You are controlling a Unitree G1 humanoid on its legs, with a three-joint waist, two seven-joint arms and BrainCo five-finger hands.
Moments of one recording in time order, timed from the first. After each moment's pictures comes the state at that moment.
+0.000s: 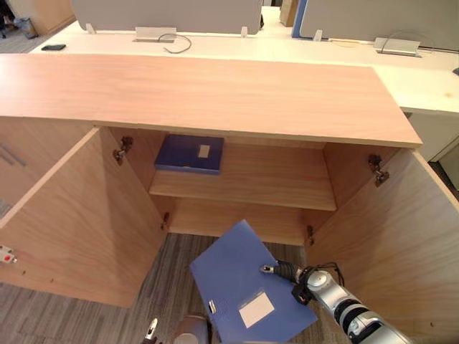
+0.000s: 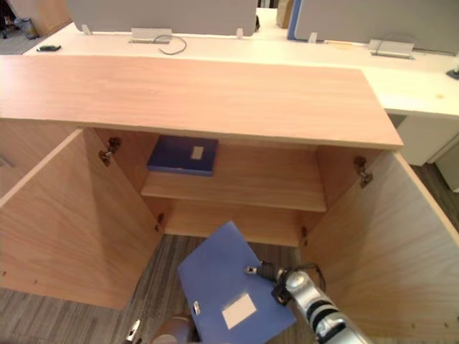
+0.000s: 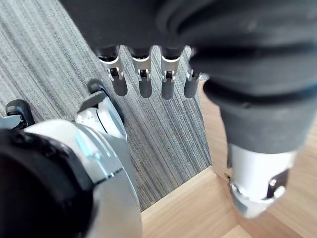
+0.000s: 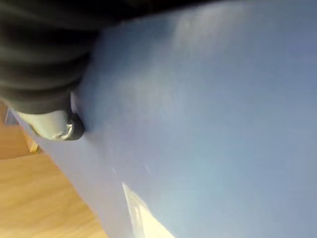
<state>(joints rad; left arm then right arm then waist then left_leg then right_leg) 0.20 0.07 0.24 1.05 -0.77 -0.04 -0.09 -0.25 -0.29 0.40 0.96 0.02 0.00 0.34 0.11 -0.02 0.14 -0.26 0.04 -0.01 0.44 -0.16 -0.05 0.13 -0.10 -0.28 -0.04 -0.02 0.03</state>
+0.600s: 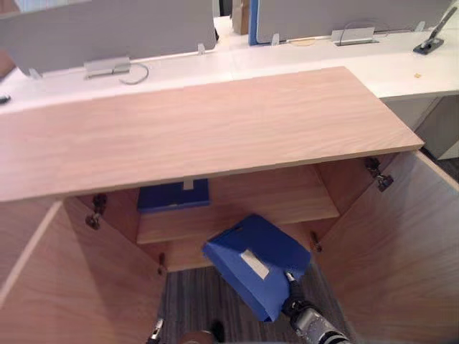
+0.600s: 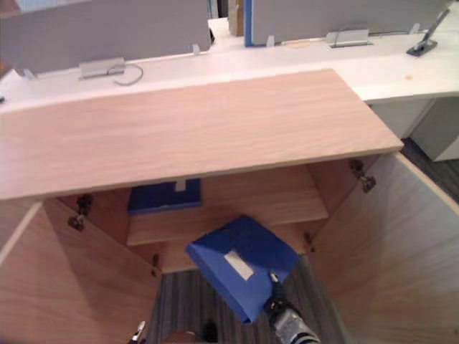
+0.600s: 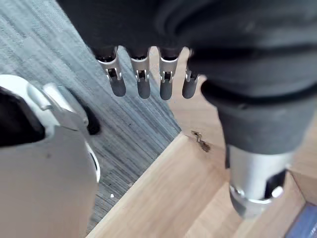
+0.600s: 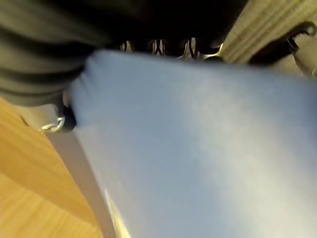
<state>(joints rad) 0.18 0.00 0.29 1.07 -0.62 -0.07 -0.08 -0.12 -0.10 0.13 1.15 0.95 0.02 0.17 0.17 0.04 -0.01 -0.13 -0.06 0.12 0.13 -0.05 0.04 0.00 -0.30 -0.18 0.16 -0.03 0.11</state>
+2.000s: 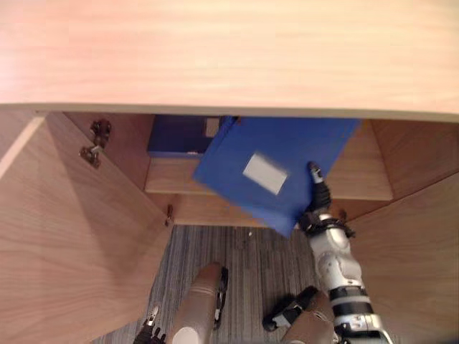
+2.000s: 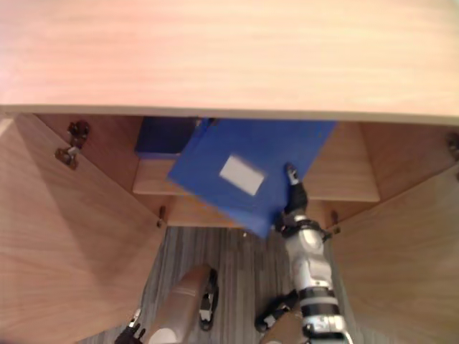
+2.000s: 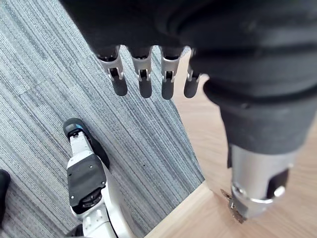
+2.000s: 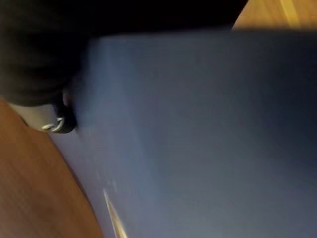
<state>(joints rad) 0.16 0.02 0.33 0.95 -0.63 -0.06 -0.07 -0.31 -0.15 -0.10 0.22 0.59 -0.07 0.04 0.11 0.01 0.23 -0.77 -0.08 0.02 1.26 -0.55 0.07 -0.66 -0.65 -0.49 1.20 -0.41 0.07</state>
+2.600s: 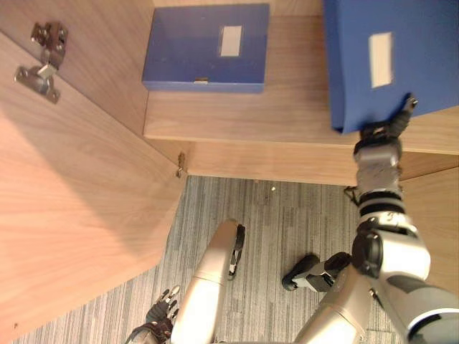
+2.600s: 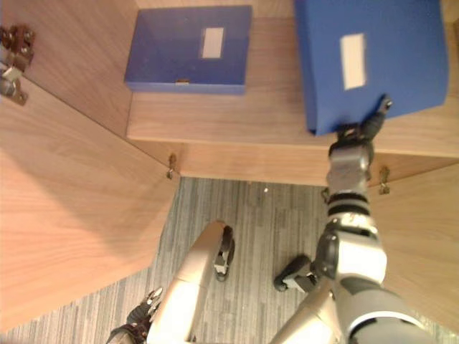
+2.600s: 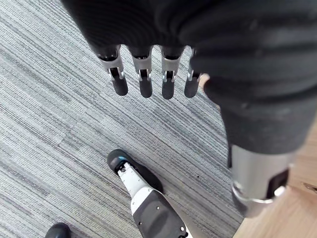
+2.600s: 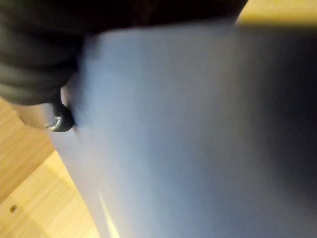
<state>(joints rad) 0.12 0.12 0.00 0.89 -0.61 -0.05 -0.13 -1.03 -0.44 -0.32 0.90 1.14 -0.11 -0.23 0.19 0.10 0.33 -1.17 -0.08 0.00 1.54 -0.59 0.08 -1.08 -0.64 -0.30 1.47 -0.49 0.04</state>
